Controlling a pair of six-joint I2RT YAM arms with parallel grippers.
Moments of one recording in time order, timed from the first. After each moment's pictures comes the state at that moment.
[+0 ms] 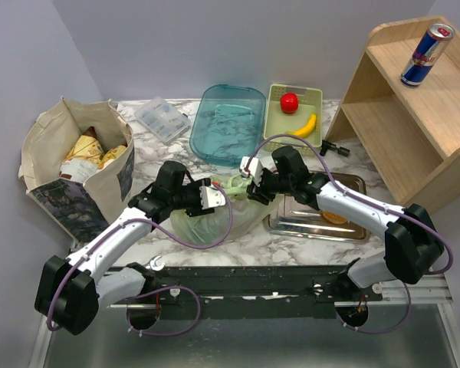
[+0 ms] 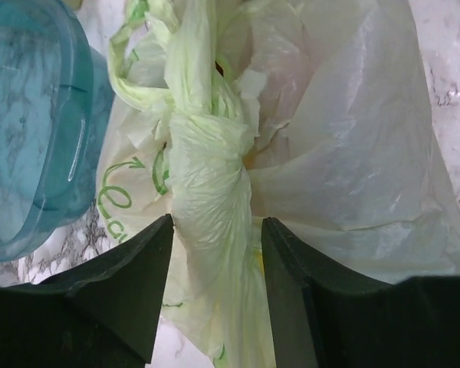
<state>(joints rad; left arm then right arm) -0.49 1.08 0.71 -0.31 0.54 0.88 0.68 1.44 0.94 -0.17 -0.40 -0.54</state>
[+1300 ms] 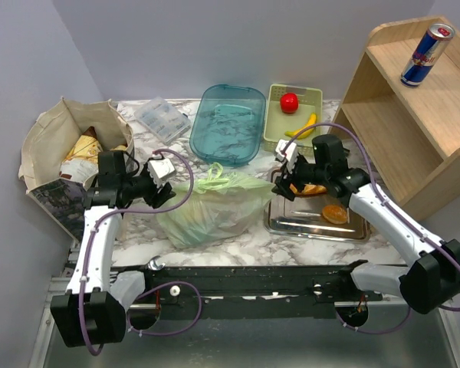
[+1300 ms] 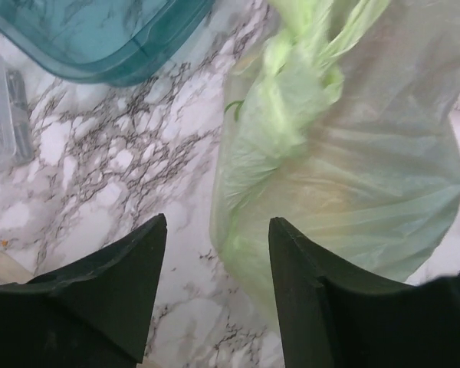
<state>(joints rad) 0.11 1.02 0.87 -0.71 0.84 0.89 0.43 1.22 0.94 -0.39 -0.51 -0.56</state>
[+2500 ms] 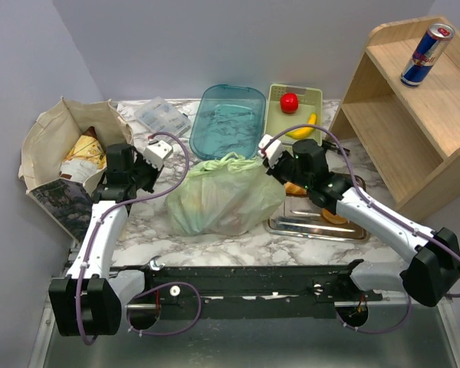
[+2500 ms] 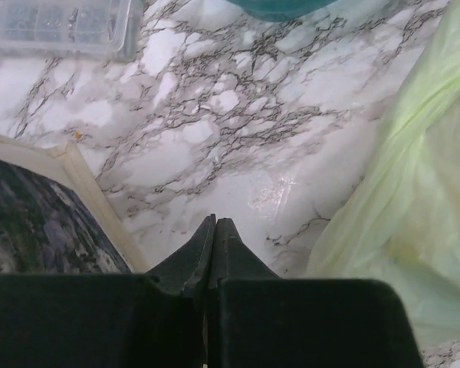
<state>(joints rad) -0.02 1.06 0.83 -0.40 0.37 0.52 0.67 1.28 0.95 -0.08 -0.07 -0.49</state>
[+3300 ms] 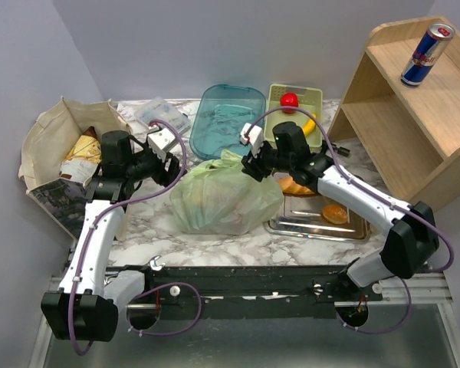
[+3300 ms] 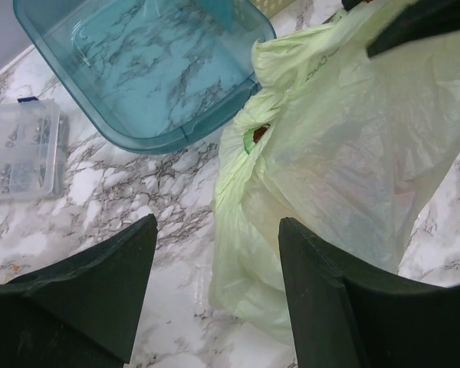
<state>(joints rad) -0.06 1.03 1.01 -0.48 0.72 0.41 0.66 1.47 1.19 -0.23 -0.31 -0.38</state>
